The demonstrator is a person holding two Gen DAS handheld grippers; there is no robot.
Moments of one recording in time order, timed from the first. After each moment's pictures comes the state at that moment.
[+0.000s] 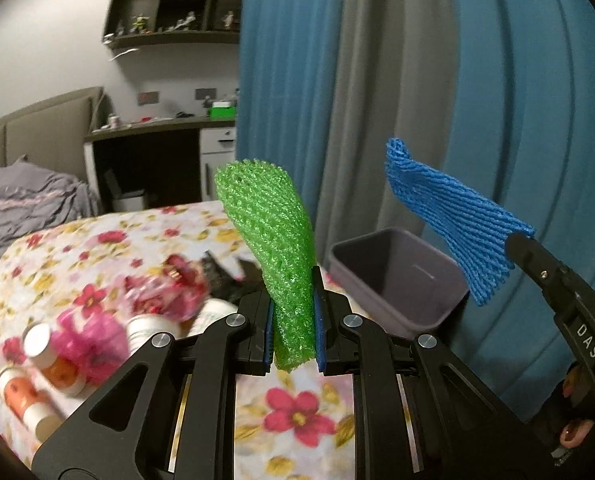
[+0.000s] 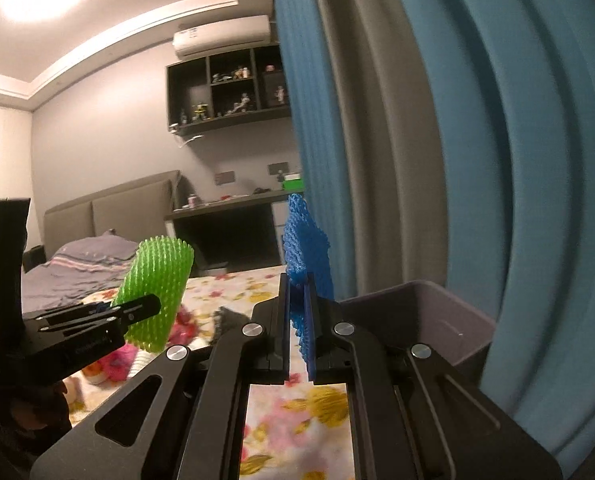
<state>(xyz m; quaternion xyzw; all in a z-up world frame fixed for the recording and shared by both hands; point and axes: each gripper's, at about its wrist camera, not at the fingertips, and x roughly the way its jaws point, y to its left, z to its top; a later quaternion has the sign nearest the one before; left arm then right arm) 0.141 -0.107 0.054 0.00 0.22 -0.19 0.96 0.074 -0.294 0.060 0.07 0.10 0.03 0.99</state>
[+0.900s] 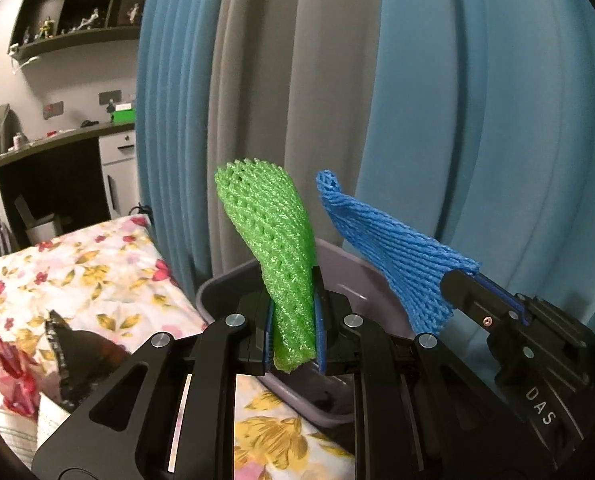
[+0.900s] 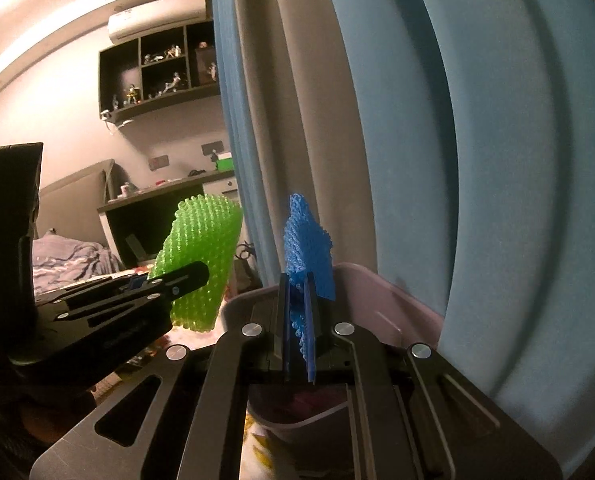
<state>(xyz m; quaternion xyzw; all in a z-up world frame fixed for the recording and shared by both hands) 0.229 -0.254 0.022 0.03 0.23 -0.33 0.92 0.143 -0.367 0.017 0.09 0.15 -0.07 0.98</state>
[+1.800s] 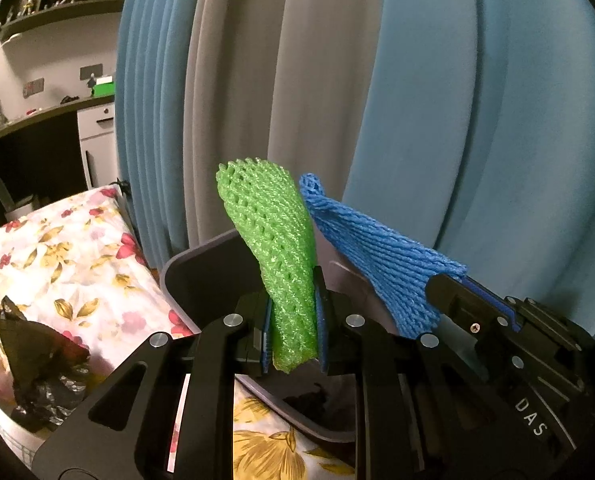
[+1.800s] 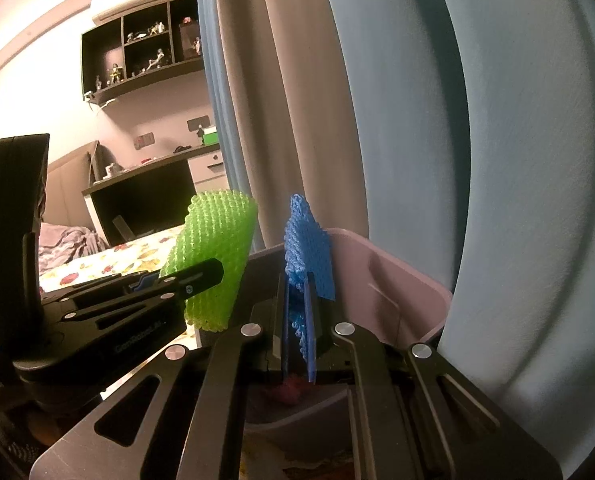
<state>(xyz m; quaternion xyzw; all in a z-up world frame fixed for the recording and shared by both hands) 0.267 -0.277 -0.018 0.03 0.27 -0.36 0.89 0.185 -0.380 0.001 0.10 0.20 -0.08 0.97</state>
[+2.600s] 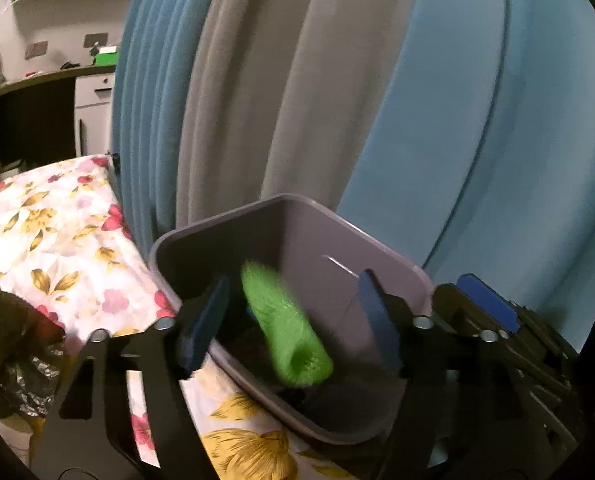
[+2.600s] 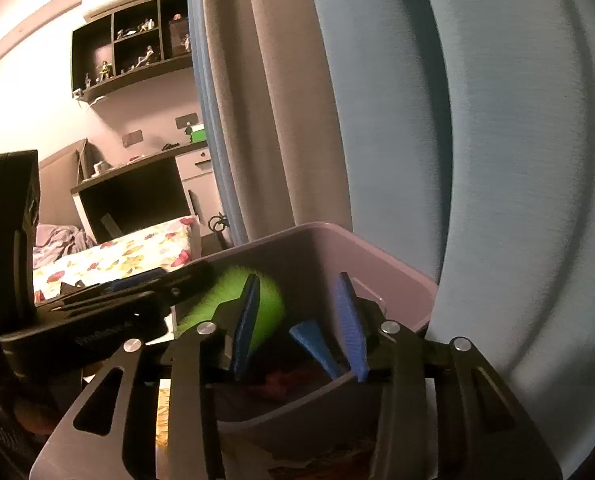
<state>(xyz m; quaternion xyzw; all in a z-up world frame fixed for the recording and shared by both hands) 0.282 -0.265 -0.033 -0.03 0.30 -0.37 0.88 0.182 -0.385 -0.008 0.10 0.20 -0.10 0.97</state>
